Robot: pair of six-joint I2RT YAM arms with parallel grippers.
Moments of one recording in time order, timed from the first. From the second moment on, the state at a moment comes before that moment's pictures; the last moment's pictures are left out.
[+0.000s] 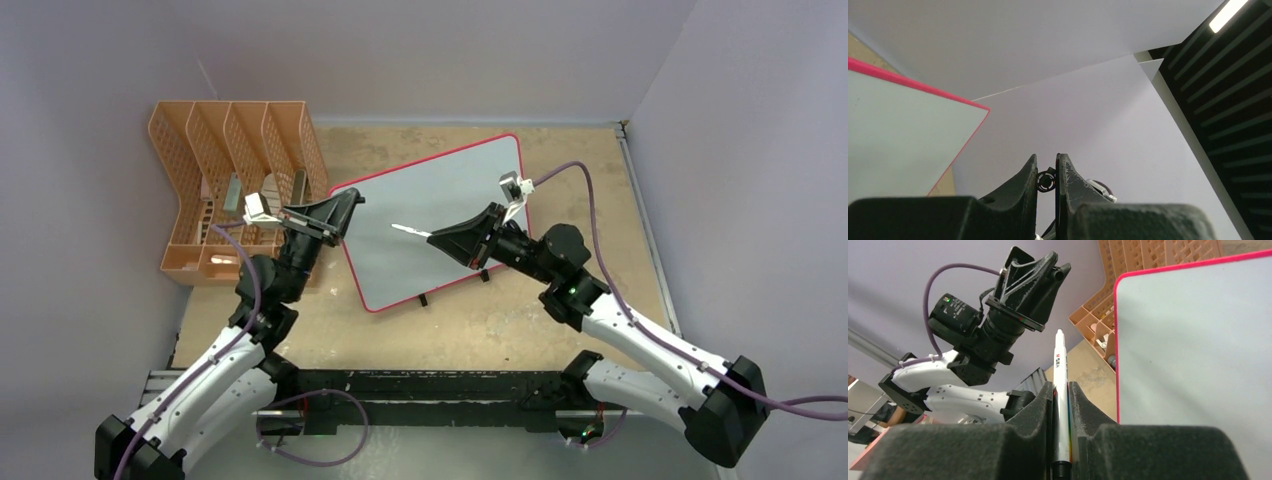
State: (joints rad) left arm -0.52 0.68 0.46 0.57 -0.15 -1.41; right arm 0.73 0.96 0.68 0.47 -0.41 0.72
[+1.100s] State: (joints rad) left arm -0.87 1.12 0.87 -0.45 0.21 -0.50; right arm 0.73 0.59 0.71 0.02 0.26 0.43
